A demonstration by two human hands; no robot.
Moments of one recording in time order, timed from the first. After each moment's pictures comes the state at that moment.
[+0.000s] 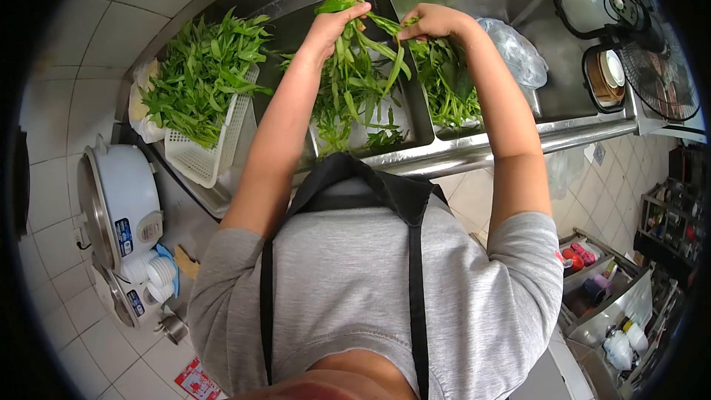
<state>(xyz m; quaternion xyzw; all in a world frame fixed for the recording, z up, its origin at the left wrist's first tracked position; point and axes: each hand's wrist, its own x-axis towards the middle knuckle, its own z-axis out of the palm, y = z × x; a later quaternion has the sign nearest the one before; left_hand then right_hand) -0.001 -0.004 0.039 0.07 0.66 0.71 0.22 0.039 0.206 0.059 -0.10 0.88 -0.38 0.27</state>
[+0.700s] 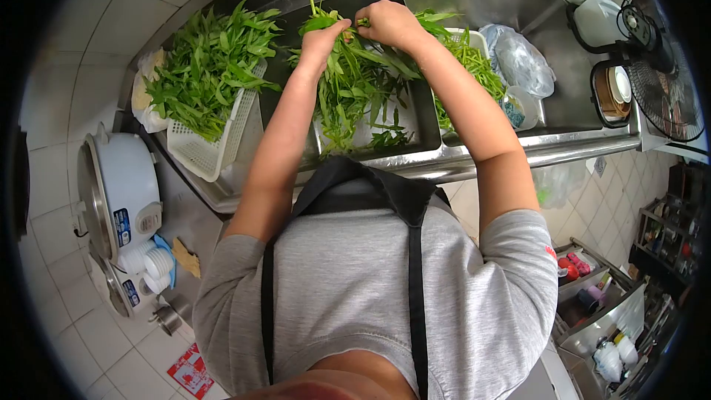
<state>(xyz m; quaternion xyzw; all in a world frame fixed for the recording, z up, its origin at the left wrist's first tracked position) -0.008 -0.048 -0.009 -0.03 0.71 0.69 0.10 0.017 0.116 0.042 -0.17 0.96 -0.21 -0.02</state>
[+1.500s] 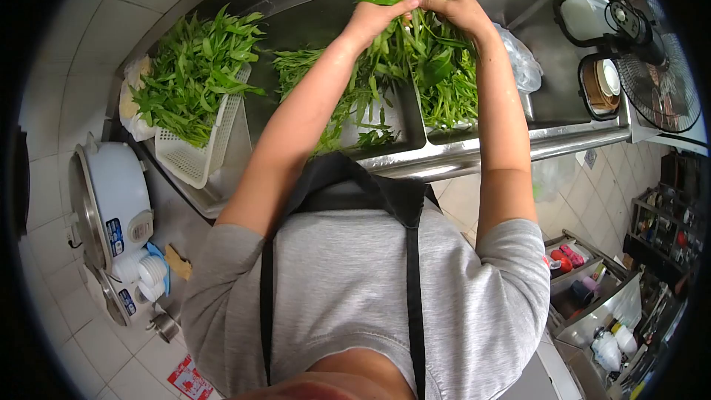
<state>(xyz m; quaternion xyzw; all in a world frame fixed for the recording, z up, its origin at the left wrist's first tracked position) -0.004 0.067 0.027 0.24 0.65 0.70 0.15 0.041 0.240 0.062 -0.05 0.81 -0.59 0.04</state>
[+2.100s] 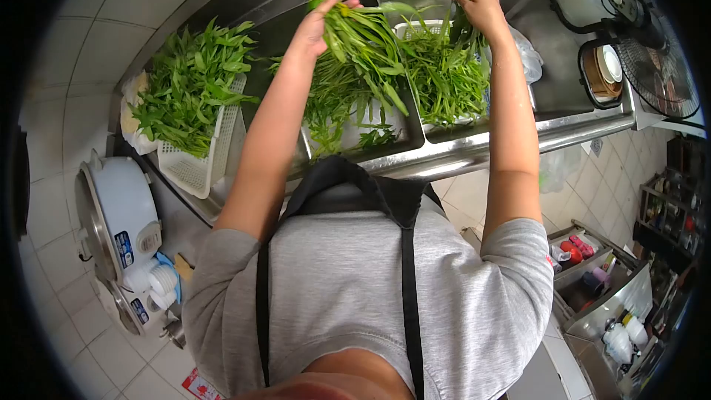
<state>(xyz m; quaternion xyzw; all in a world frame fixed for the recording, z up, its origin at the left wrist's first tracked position) -0.035 0.007 0.007 0.04 0.45 0.83 0.33 0.052 0.293 0.040 0.09 0.95 -0.26 -0.16</state>
